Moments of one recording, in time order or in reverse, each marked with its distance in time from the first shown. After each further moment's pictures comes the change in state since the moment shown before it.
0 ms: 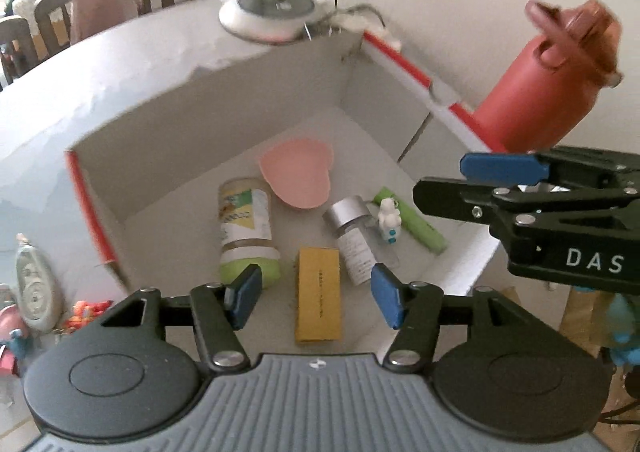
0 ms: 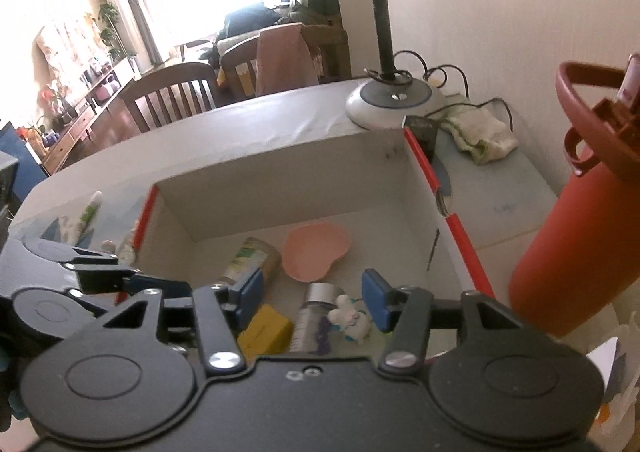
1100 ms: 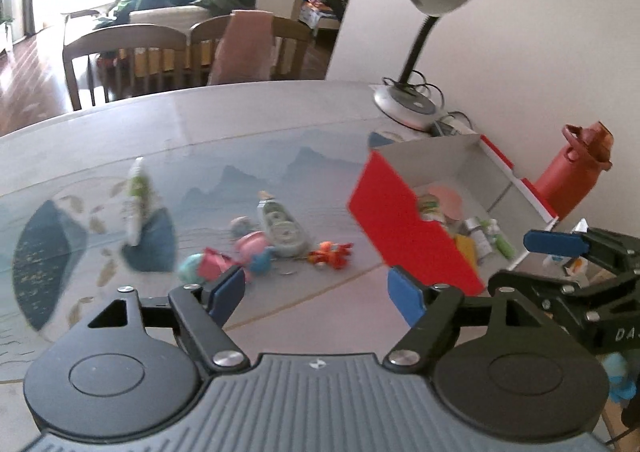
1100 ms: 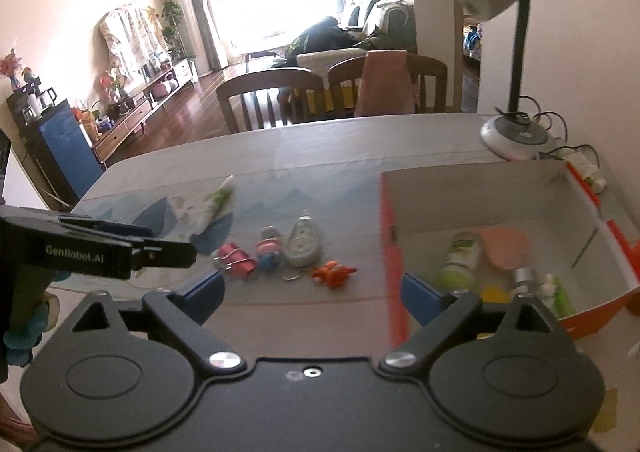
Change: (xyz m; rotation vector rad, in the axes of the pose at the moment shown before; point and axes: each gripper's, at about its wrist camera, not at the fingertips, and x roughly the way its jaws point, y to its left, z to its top) left arm -0.187 0.161 -0.128 -0.197 -0.264 0.107; right arm -0.016 0.210 -0.042 -0.119 -0.064 0.090
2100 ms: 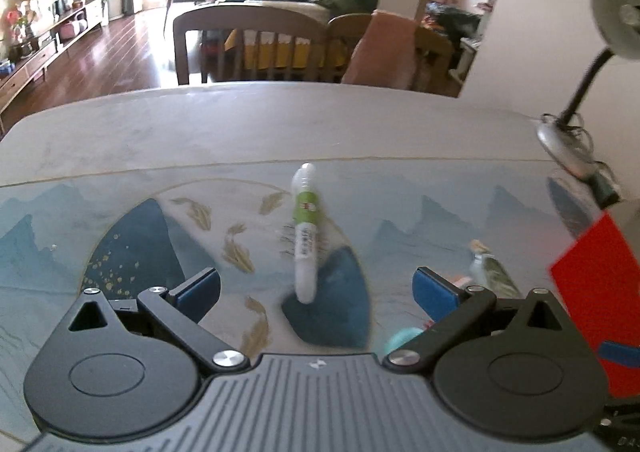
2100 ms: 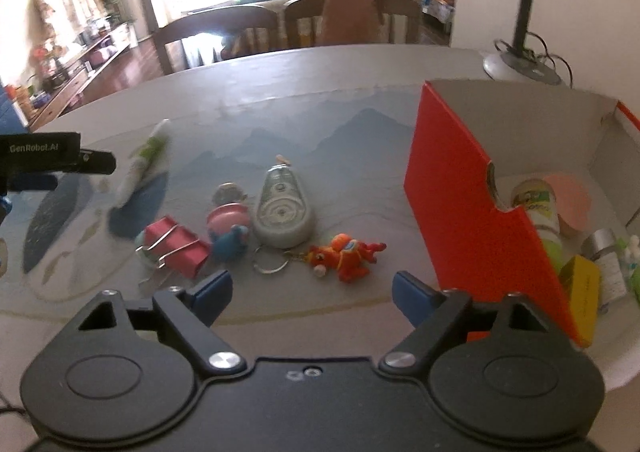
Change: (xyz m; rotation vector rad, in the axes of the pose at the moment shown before) left arm 0.101 0.155 0.023 -0.170 -0.036 0.266; right arm 0.153 0.018 -0.020 0.094 0.111 -0.206
